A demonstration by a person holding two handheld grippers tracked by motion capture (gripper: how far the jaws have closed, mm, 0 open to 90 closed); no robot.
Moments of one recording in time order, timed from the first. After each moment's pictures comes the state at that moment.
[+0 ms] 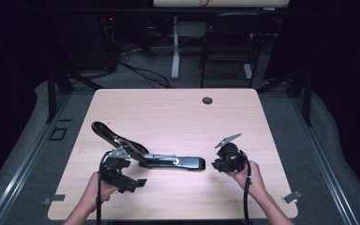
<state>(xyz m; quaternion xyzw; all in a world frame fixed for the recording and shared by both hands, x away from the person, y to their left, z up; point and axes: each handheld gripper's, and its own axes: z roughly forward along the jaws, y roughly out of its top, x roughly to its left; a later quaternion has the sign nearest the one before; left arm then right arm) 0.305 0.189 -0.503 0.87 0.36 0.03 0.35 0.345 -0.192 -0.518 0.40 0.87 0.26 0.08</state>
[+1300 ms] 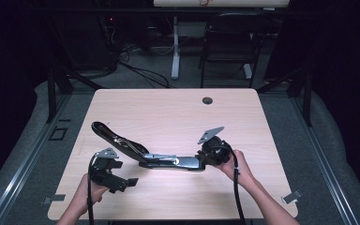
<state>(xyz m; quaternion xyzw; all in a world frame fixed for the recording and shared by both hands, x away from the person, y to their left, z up) 0.307 0.220 -0.510 0.85 0.38 0.01 0.37 0.361 -0.145 -0.494 0.28 0.91 0.30 0.11</state>
